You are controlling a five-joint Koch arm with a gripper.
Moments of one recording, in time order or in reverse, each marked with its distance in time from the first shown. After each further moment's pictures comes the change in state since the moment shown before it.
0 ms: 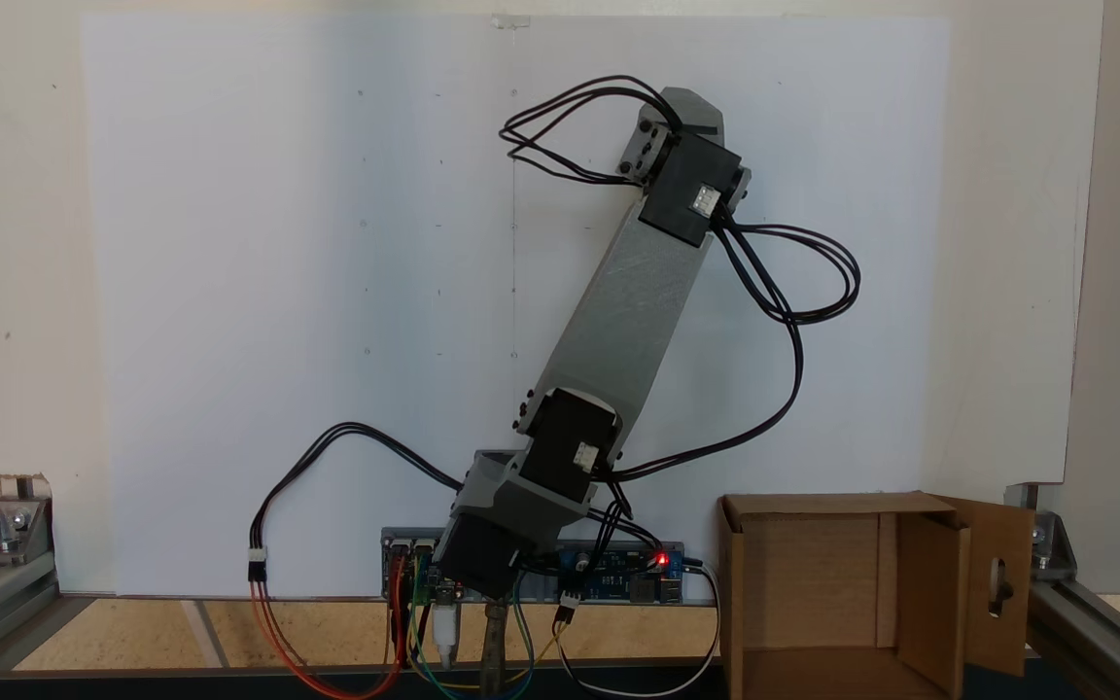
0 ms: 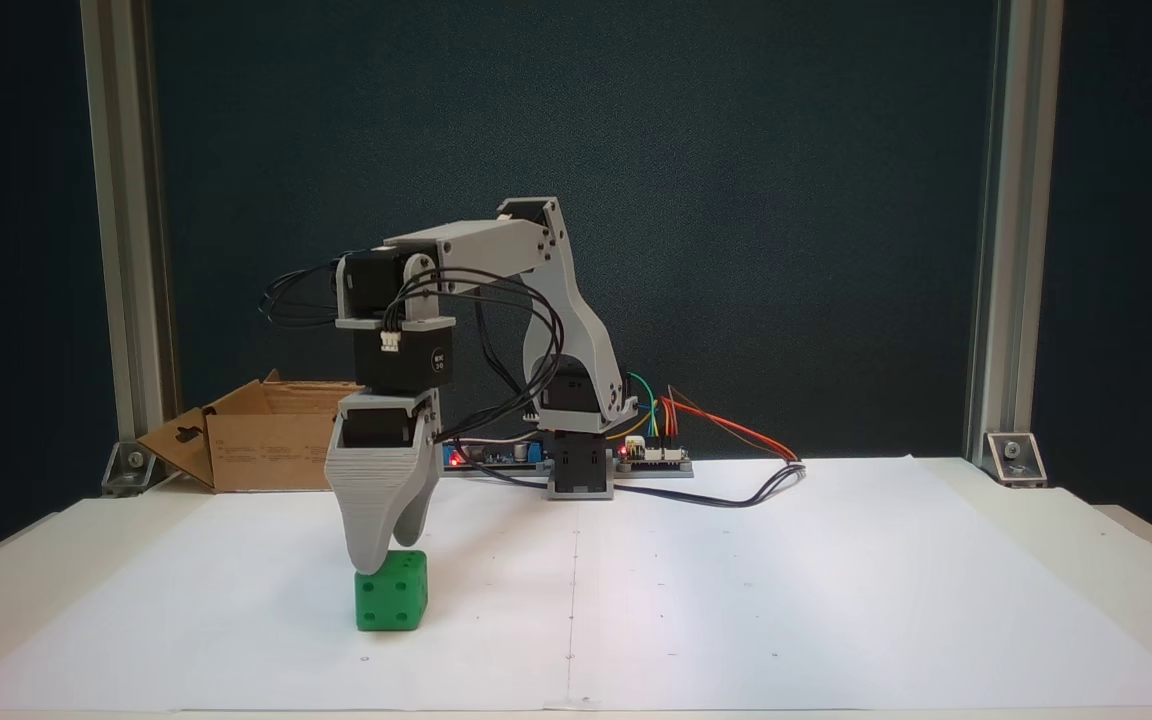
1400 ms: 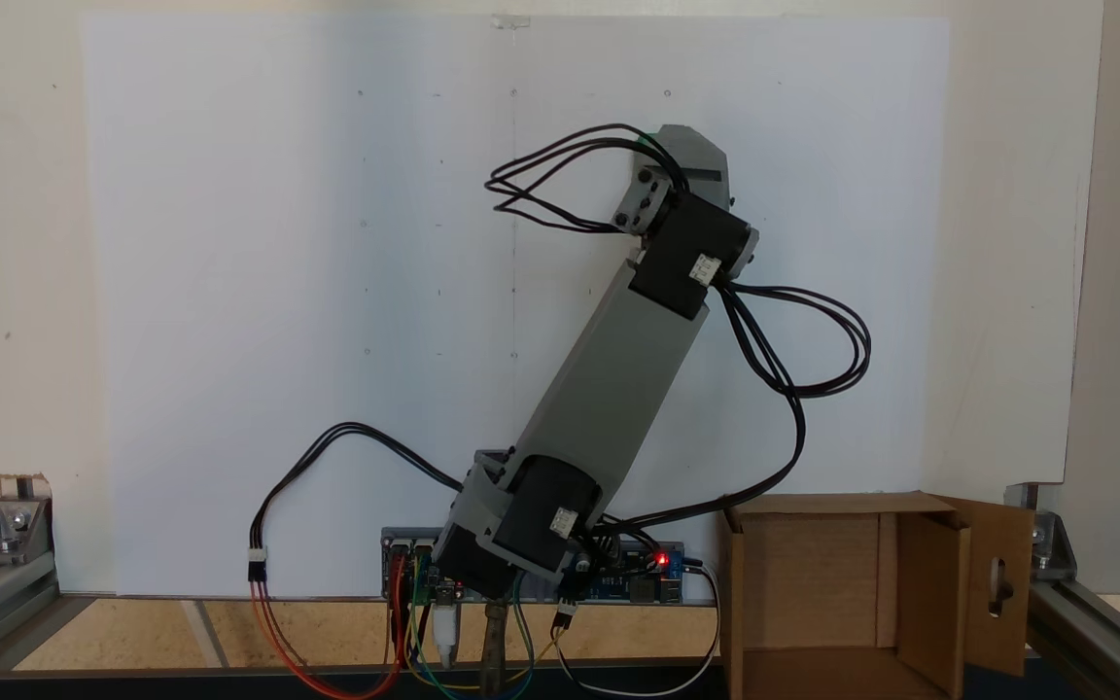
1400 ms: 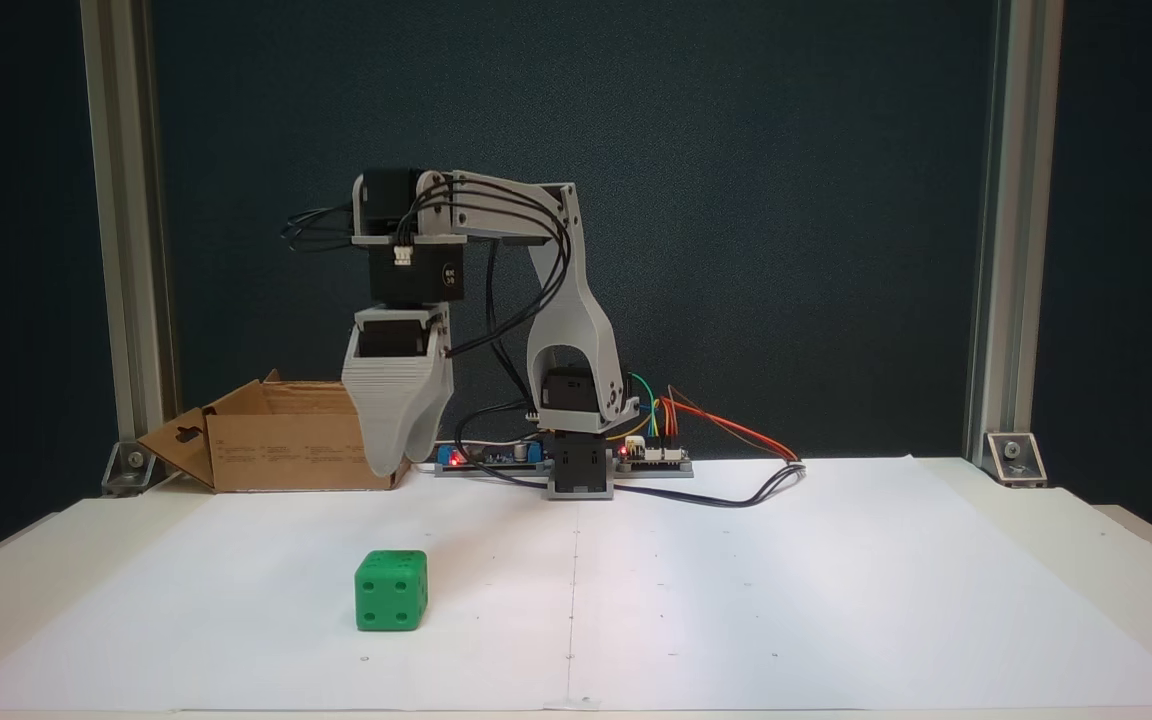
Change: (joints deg) arm 1.8 10.6 0.1 10.0 -2.1
